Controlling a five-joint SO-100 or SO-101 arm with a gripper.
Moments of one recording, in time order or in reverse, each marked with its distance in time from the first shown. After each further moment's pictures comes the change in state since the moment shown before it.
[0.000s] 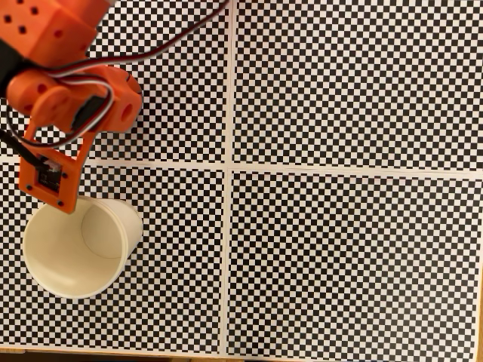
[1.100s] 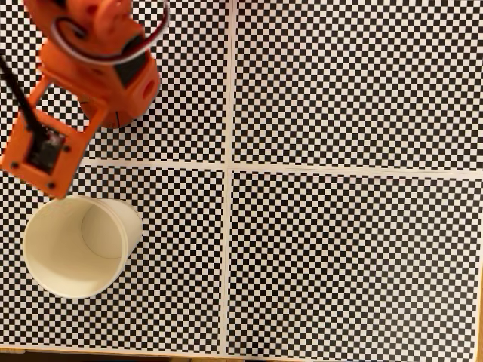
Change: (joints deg) arm -1.6 25.5 29.7 -20.7 3.5
